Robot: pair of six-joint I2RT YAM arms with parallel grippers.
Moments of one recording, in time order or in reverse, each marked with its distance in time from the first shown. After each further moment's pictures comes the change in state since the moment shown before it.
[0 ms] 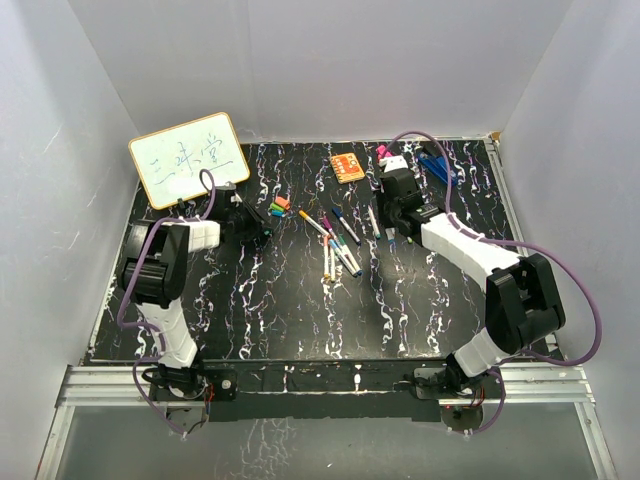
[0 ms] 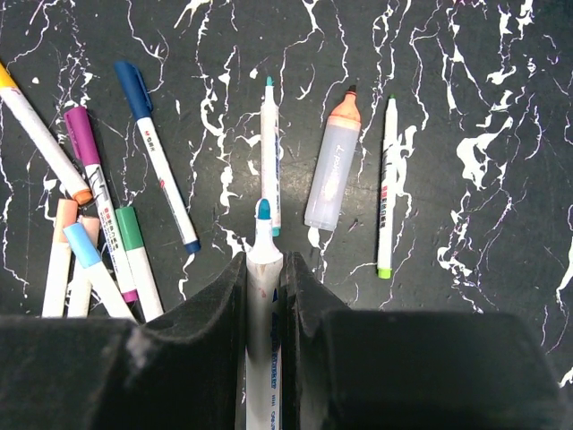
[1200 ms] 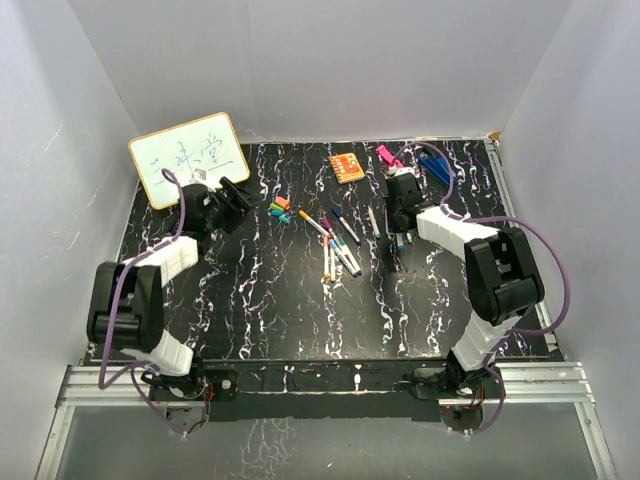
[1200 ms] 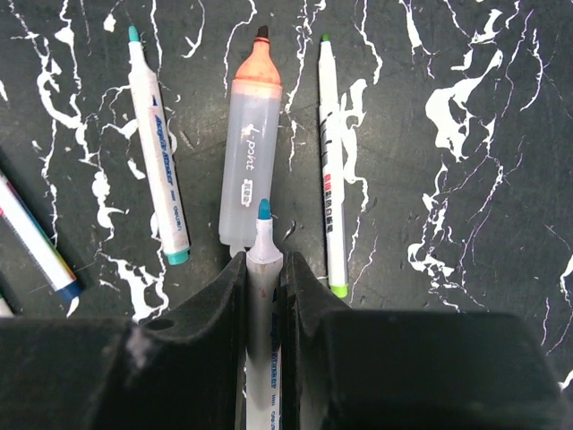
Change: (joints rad) left arm 0.076 -0.278 -0.161 0.148 0.003 -0.093; right arm -0.109 0.181 0.000 0.021 0.020 0.005
